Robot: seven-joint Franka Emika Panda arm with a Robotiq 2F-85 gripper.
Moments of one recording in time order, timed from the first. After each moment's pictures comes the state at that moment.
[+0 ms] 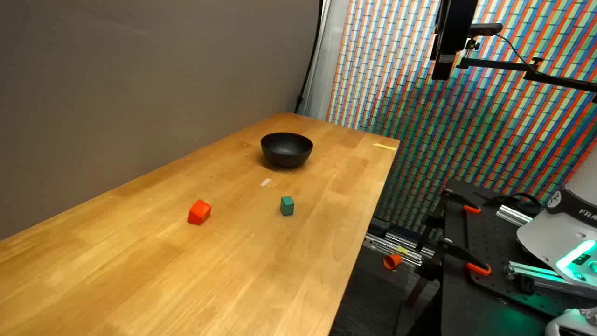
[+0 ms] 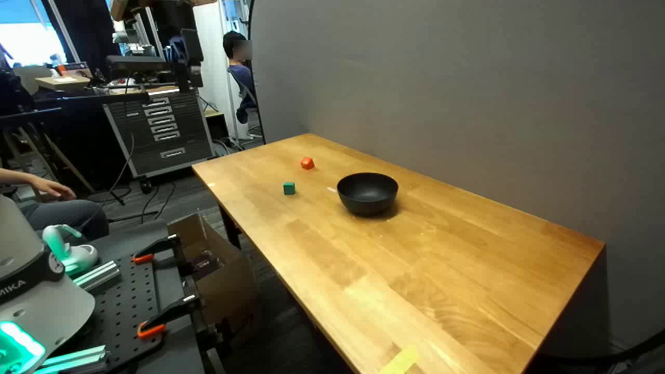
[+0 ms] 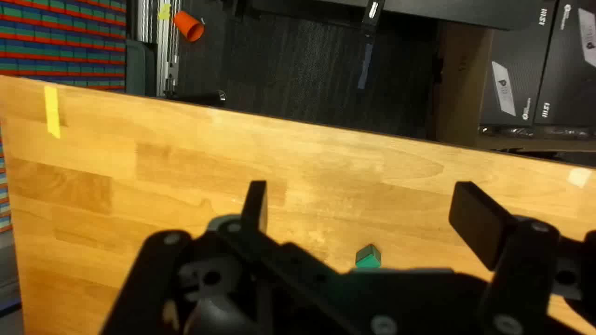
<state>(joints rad) 0.12 -0.46 0.35 -2.35 -0.04 1.76 0.24</state>
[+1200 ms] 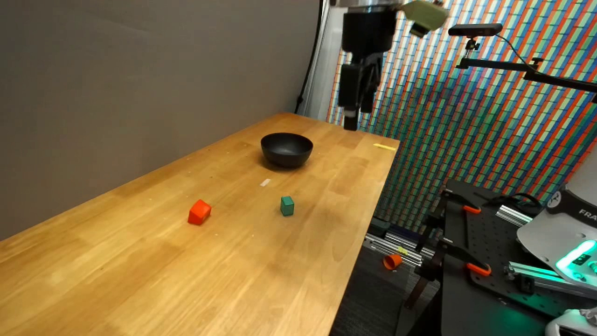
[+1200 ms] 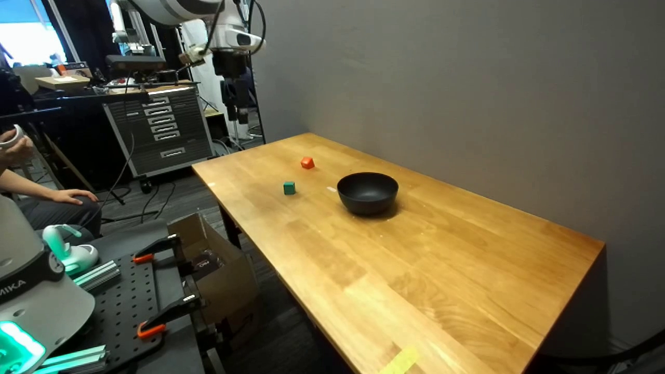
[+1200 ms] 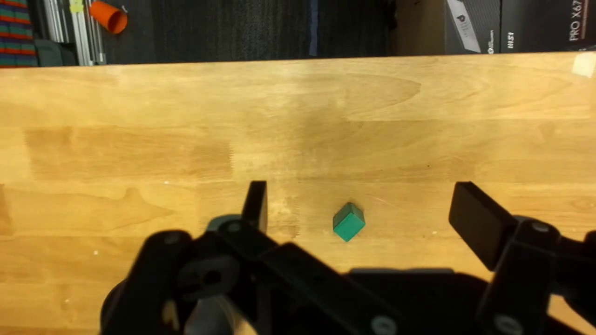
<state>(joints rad) 0.09 -0.06 0.34 -2.23 -0.04 2.05 0.40</state>
